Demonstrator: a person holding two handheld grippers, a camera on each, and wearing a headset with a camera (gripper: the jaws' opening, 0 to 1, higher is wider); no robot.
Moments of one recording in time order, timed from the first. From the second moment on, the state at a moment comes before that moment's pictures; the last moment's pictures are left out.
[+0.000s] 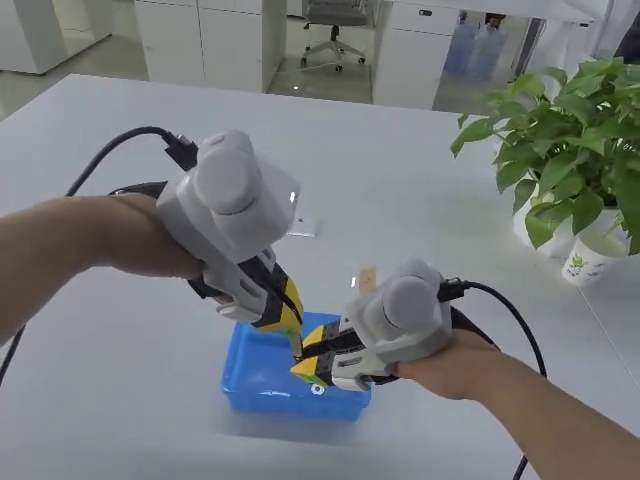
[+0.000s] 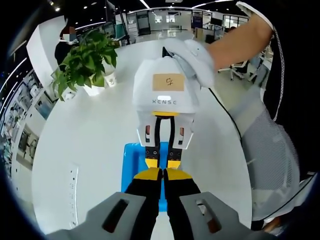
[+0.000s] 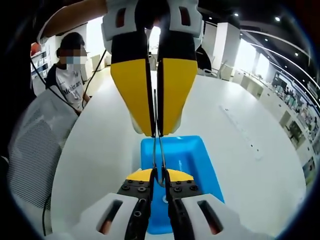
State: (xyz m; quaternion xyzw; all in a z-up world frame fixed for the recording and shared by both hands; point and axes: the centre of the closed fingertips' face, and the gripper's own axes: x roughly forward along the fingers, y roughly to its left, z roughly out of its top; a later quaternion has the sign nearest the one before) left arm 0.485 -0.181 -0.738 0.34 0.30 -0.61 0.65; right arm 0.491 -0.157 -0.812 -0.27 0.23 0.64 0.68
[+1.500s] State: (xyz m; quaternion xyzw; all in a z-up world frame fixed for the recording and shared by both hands) left arm 0.503 -0.182 -0.787 0.34 0.33 -0.61 0.63; right arm 0.506 -0.158 -0.864 -0.26 0.29 0.64 0.66
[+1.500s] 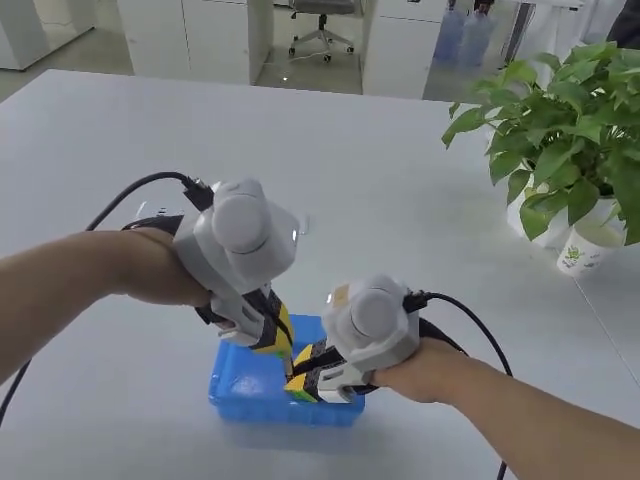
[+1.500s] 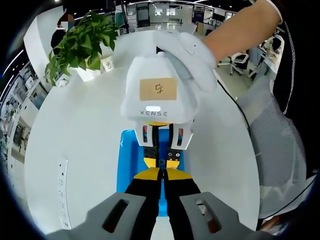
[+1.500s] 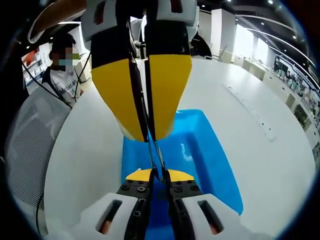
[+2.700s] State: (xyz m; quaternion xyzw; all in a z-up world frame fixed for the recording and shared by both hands) left arm 0.501 -0.183 -0.762 0.33 0.32 -0.61 0.64; right arm 0.507 -0.159 -0.846 -0.28 0.26 0.63 0.68
